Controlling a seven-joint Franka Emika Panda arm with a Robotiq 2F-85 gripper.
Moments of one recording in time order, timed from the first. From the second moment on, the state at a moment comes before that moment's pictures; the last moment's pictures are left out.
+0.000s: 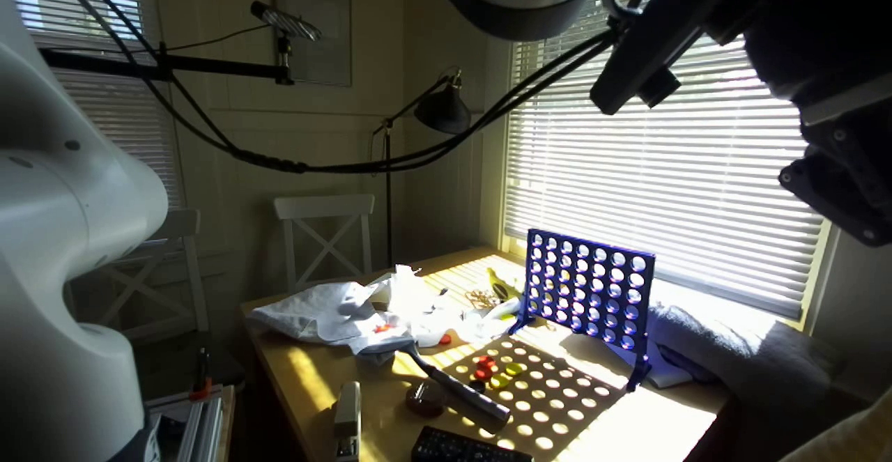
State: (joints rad) arm -0.35 -0.24 -0.20 -2.27 -0.54 2.38 0.27
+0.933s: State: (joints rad) arm -0.34 -0.10 -0.21 -2.26 -0.51 2.47 0.27
